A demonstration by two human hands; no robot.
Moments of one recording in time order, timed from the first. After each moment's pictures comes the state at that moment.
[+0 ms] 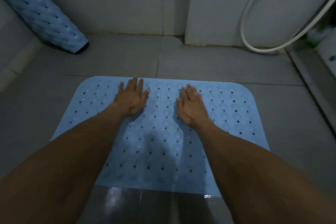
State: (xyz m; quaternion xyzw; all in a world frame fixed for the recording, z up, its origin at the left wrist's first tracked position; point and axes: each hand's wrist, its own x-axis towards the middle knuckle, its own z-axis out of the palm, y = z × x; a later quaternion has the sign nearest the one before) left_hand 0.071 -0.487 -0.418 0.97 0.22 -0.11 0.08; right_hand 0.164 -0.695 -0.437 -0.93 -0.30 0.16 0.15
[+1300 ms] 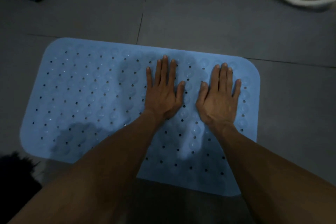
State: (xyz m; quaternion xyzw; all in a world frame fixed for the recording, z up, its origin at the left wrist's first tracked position) left_hand 0.144 -0.651 -0.475 0.96 0.24 -0.01 0.10; right_hand 0.221 -0.795 -0.475 -0.97 -0.21 0.06 0.10
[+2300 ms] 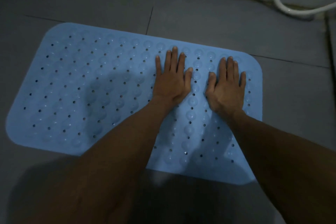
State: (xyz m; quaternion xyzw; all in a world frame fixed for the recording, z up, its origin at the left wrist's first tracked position) left_hand 0.140 -0.645 -0.484 0.97 0.22 0.01 0.13; right_hand 0.217 -0.794 -0.477 -0.97 -0.21 0.03 0.09
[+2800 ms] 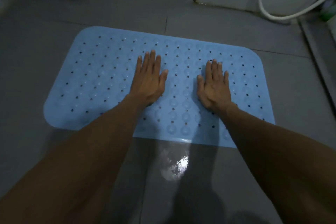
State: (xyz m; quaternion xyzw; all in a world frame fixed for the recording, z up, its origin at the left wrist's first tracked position) left_hand 0.005 -0.554 -0.463 0.97 0.20 0.04 0.11; right_hand 0.111 -0.748 -0.460 -0.96 -0.26 0.08 0.07
